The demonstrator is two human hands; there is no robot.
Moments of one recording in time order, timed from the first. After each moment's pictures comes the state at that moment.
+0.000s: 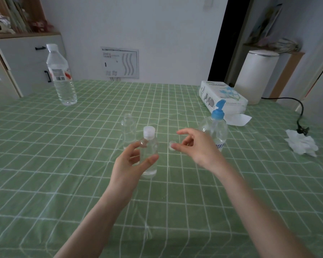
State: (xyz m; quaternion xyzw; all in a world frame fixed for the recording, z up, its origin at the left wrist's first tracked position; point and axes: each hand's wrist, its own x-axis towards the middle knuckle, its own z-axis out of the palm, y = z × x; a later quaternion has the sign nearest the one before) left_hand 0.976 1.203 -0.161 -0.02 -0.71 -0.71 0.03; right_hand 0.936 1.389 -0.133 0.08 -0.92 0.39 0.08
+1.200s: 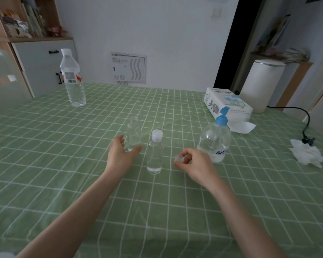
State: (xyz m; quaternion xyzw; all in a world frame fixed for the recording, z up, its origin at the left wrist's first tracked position) left_hand 0.912 1.175 -0.183 0.09 -0.80 -0.58 0.11; right_hand 0.937 1.387 -0.169 0.02 -0.94 0.33 0.05
